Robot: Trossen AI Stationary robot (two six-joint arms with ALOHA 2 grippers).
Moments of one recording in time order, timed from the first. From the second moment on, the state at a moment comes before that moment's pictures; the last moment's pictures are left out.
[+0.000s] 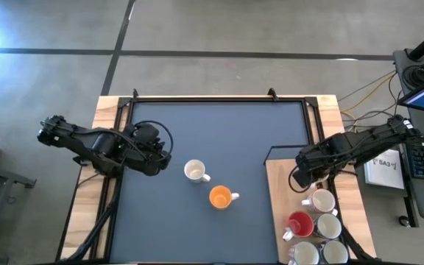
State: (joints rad) left arm -0.34 1.28 1.44 -1.42 -0.72 -1.16; right arm 0.30 0.90 0.84 -1.39 -0.24 1.39
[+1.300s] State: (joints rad) left arm -0.34 1.30 1.44 -1.41 -0.70 -1.16; right arm 0.30 1.09 1.06 -1.07 0.03 1.14
